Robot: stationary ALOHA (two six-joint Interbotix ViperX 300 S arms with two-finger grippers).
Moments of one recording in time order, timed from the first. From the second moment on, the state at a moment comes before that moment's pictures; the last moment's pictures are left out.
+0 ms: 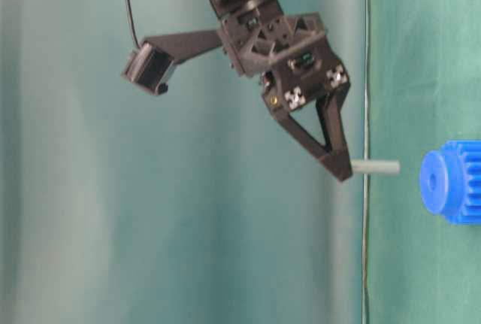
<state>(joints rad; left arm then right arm) 0.00 -0.97 1.18 0.02 -0.21 0.00 -0.15 0.10 0.69 0.03 -0.38 -0.02</state>
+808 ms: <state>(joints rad) 0.00 -0.97 1.18 0.02 -0.21 0.00 -0.14 0.17 0.65 0.03 -0.38 -0.02</state>
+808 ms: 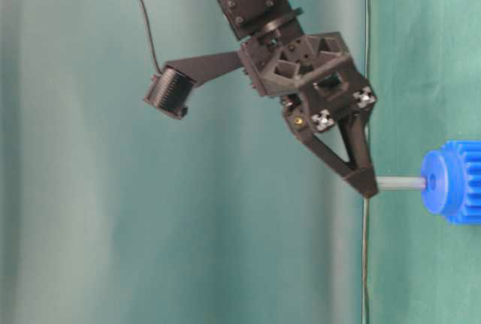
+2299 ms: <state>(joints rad) 0.00 -0.97 1.18 0.02 -0.21 0.00 -0.12 0.19 0.65 0.04 -0.42 -0.02</state>
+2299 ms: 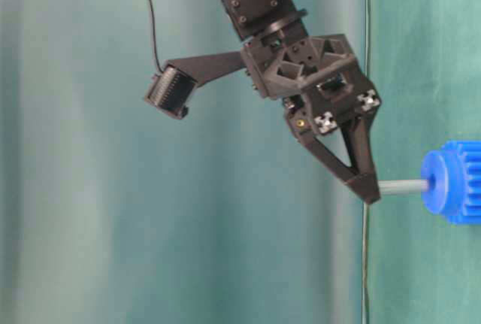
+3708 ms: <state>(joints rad) 0.00 -0.97 1.18 0.02 -0.21 0.00 -0.12 0.18 0.68 0.06 -0.44 -0.02</state>
